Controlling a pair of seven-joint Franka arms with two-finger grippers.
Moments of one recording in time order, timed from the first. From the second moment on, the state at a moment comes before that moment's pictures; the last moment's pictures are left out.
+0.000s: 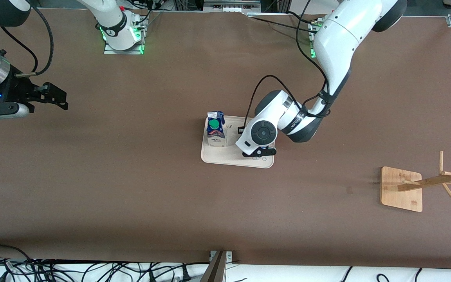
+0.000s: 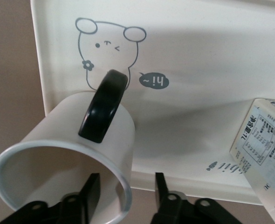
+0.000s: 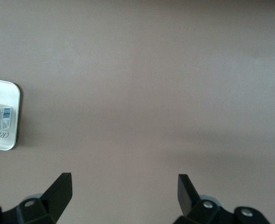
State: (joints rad) left arm -0.33 0.82 -0.36 -1.38 0.03 1.83 -0.74; right arm 0.25 0.07 -0.17 -1.59 0.03 1.66 -0.03
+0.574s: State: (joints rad) left arm -0.24 0.57 -0.36 -1.28 0.04 1.51 -0.53; right arm 0.25 0.07 -0.17 -1.59 0.03 1.66 -0.03
